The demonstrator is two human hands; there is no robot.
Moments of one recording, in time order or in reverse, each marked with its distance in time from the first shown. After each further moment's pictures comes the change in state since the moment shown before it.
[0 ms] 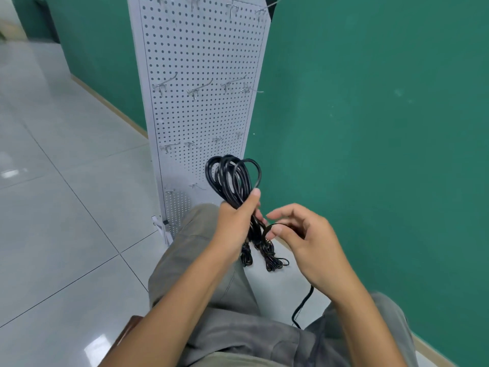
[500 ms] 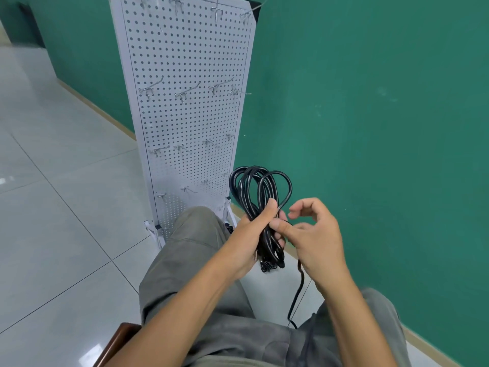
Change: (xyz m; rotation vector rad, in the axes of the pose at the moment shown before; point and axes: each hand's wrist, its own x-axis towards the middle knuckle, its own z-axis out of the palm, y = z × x) left_hand -0.030 0.004 0.022 -0.260 -0.454 -0.278; right_hand 0.002 0.007 -0.009 0.191 0.345 0.151
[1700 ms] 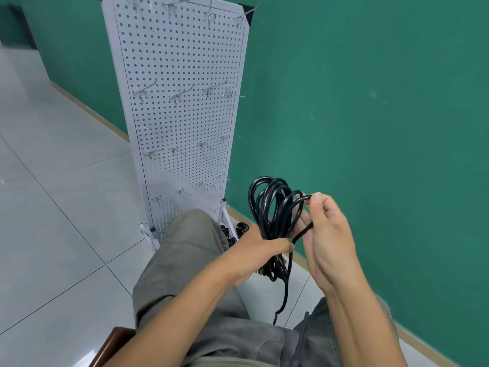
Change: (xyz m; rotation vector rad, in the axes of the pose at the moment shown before) left_hand 0.002 -0.011 0.003 0.470 -0.161 0.072; right_hand 0.007 -0.003 -0.010 0.433 0.028 0.034
